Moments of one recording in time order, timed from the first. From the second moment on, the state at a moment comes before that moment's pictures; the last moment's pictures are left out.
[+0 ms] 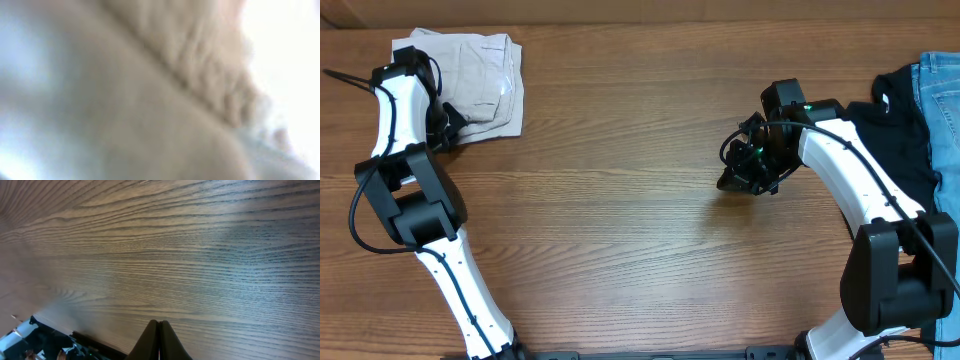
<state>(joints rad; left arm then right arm) 0.34 2.49 2.14 -1.17 -0.16 -0.46 0.15 1.80 1.34 -1.08 -0.53 0.38</state>
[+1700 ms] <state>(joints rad) 0.24 2.51 2.13 -0.84 -0.18 -0.50 0.15 1.80 1.34 -1.11 -0.53 0.38</state>
